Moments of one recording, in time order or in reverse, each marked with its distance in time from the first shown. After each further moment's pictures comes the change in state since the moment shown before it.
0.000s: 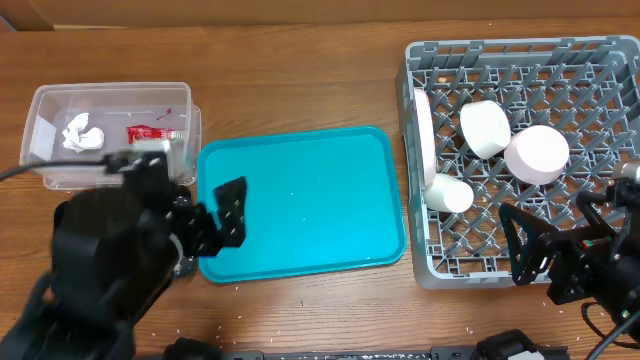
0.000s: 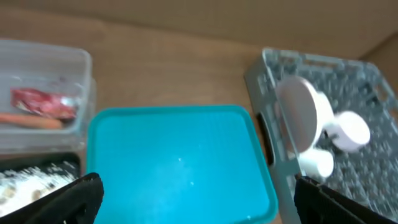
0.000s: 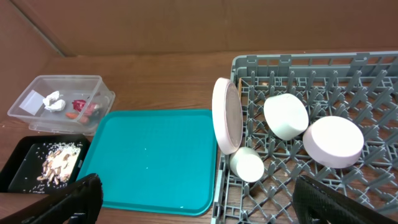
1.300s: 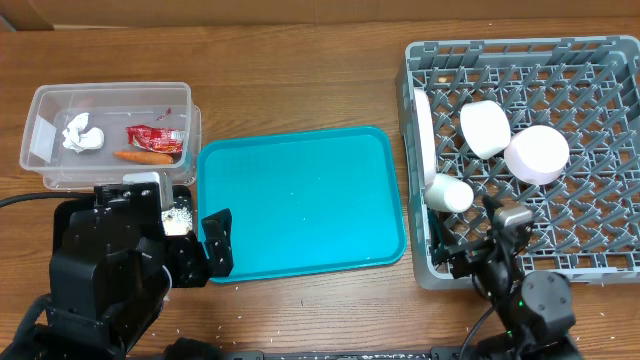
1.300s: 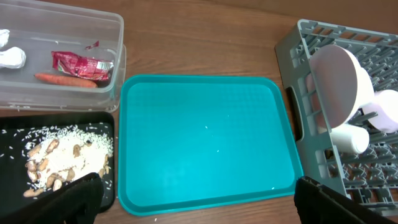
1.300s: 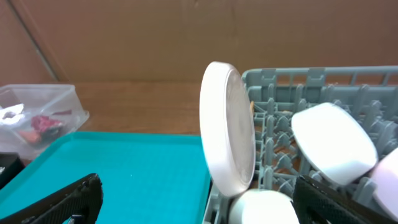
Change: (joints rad) left arm 0.000 -0.047 0.002 -0.181 -0.061 0.000; right arm -0.008 -0.739 -1.570 1.211 -0.025 -0.071
